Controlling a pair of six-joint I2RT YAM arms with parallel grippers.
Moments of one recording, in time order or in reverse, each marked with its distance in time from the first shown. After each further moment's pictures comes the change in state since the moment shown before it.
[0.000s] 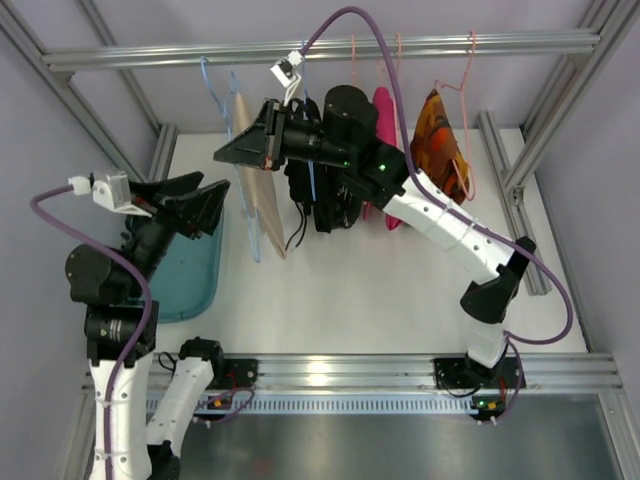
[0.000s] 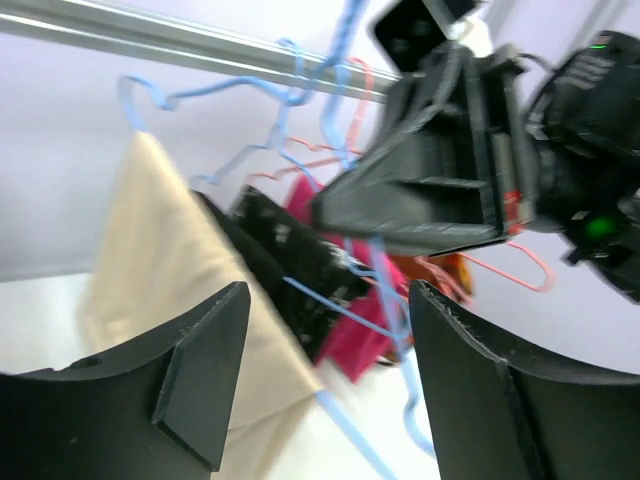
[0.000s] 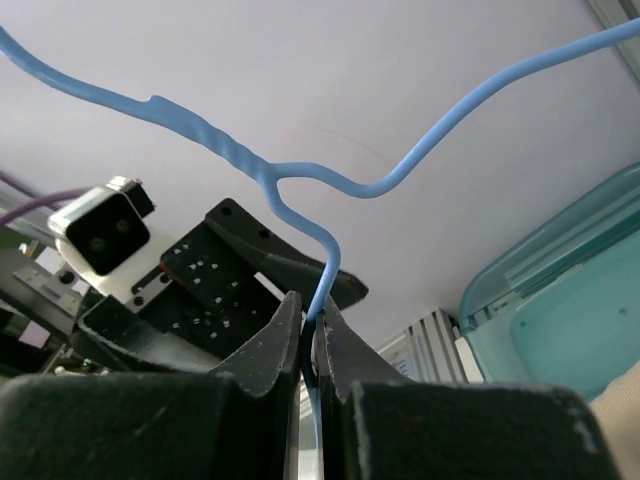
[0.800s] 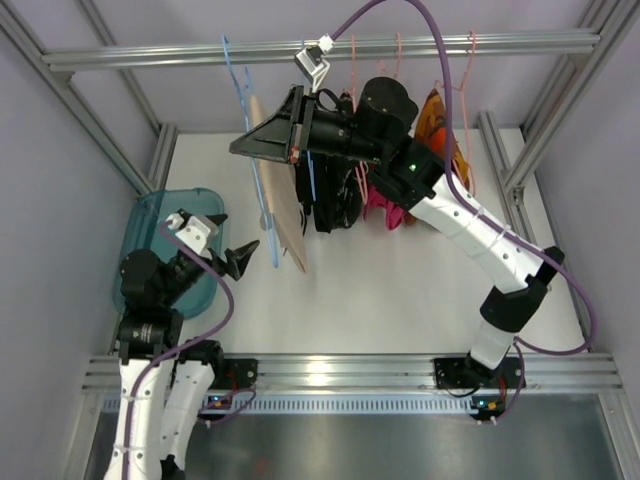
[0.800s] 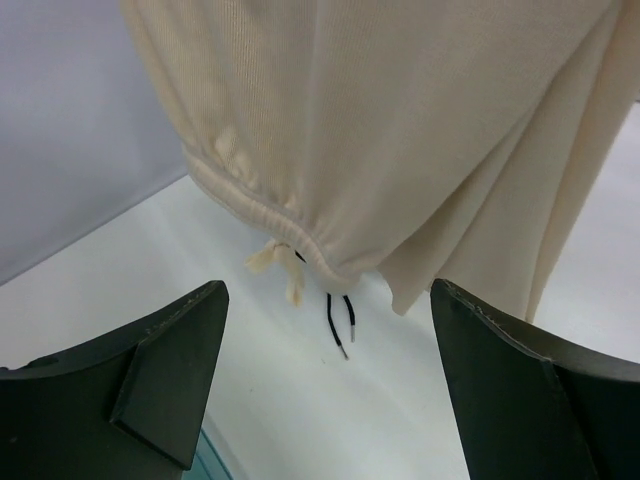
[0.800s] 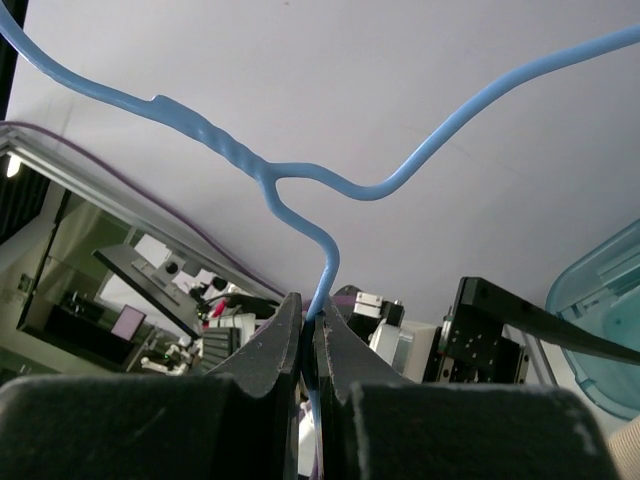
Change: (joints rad) left arm 0.000 -0.205 -0.389 -0.143 0.154 0.667; right arm -0.031 -0.130 -0.064 0.055 -0.082 0.192
